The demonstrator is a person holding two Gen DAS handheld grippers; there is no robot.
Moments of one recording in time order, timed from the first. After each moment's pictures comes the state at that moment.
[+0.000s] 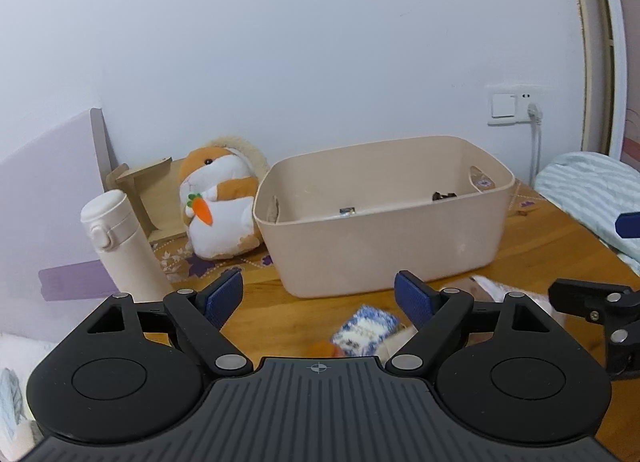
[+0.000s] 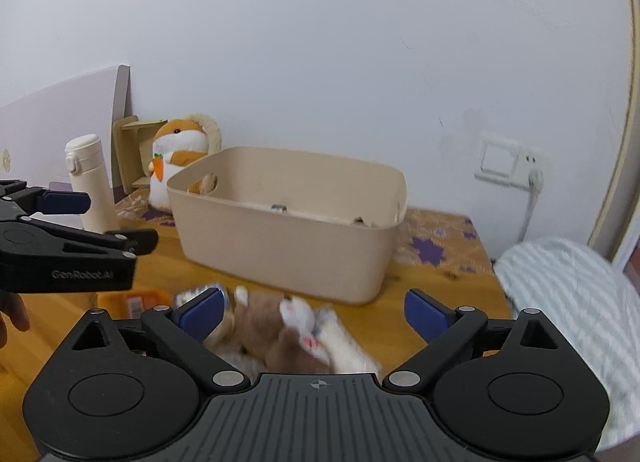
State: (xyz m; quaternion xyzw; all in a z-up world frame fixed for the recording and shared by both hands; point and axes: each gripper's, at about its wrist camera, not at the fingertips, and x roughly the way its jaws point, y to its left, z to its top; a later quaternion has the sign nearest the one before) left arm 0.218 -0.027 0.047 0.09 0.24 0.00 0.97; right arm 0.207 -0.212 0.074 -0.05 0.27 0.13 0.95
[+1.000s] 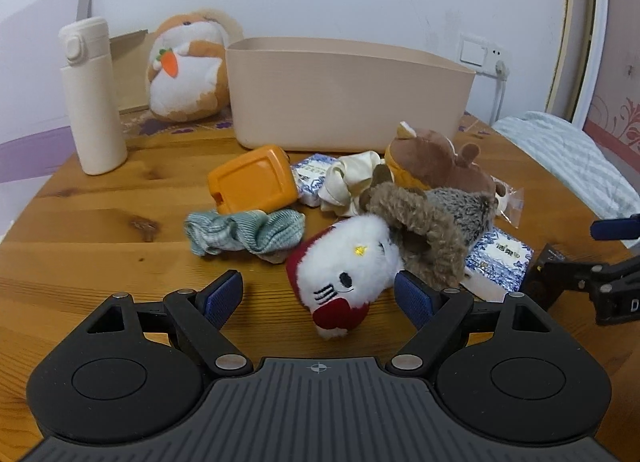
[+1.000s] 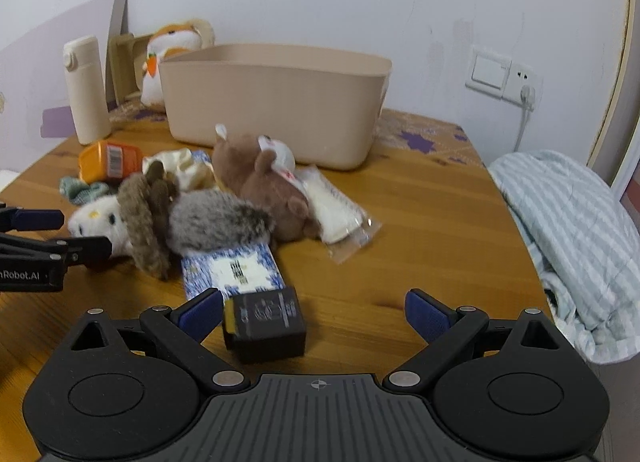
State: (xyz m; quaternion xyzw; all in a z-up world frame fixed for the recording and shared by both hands) left arm 0.175 -0.004 -0.058 0.00 0.31 -0.07 0.95; right arm 0.173 -0.236 -0.008 -0.07 0.35 0.12 0.93
